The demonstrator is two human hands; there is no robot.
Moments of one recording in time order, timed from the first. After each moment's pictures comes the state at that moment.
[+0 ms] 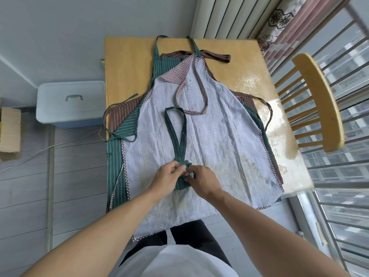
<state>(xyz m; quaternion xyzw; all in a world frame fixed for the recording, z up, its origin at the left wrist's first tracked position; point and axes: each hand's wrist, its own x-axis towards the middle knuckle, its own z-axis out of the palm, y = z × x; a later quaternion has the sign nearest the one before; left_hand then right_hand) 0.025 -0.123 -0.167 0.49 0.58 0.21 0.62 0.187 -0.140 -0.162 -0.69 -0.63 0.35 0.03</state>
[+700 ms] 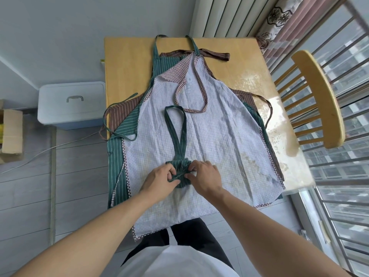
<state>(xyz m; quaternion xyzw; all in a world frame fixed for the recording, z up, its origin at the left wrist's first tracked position) 0.001 -0.135 -0.177 0.67 0.60 0.07 0.43 0.183 -0.143 -0.162 -0.72 -0.64 0.26 -0.01</state>
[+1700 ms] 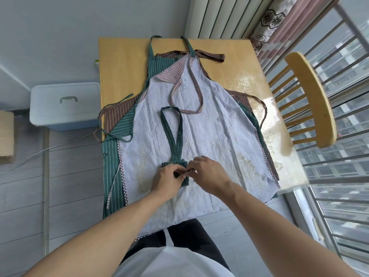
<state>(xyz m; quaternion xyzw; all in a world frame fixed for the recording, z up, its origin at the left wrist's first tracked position) 0.039 -0.133 -0.173 0.61 0.62 0.13 0.48 0.203 -0.129 -0.121 -0.60 -0.76 0.24 -0.04</state>
